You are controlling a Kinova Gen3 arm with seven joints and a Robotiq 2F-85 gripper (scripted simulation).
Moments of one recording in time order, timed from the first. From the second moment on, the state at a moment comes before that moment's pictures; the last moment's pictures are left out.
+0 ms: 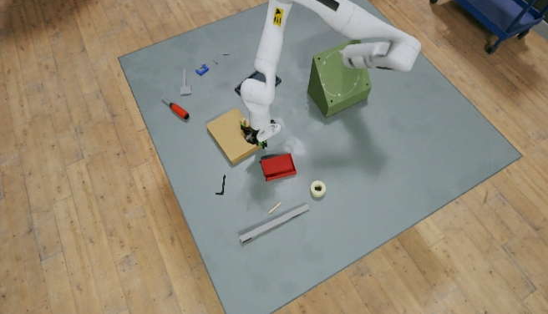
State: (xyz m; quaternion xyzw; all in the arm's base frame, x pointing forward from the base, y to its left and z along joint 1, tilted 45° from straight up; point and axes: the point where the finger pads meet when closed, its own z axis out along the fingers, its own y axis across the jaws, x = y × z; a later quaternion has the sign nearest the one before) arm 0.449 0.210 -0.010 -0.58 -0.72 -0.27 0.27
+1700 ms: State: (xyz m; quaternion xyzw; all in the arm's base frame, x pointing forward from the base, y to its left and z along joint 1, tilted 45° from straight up) arm 0.448 0.218 -0.018 -0.58 -0.72 -0.27 0.27
